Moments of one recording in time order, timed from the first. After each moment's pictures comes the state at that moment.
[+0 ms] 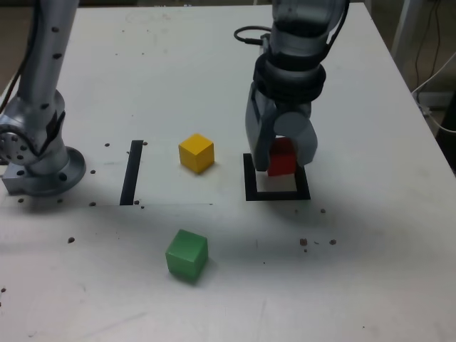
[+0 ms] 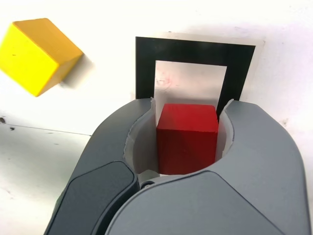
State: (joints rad) arm -0.09 2.07 -1.58 1.21 0.04 -0.23
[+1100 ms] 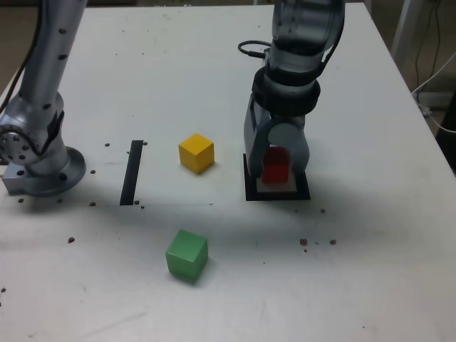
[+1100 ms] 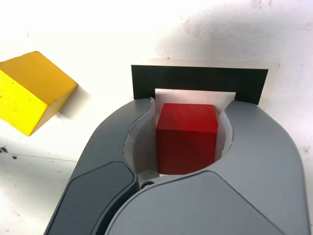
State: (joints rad) arm -0.05 2.10 -1.50 1.13 0.04 -0.12
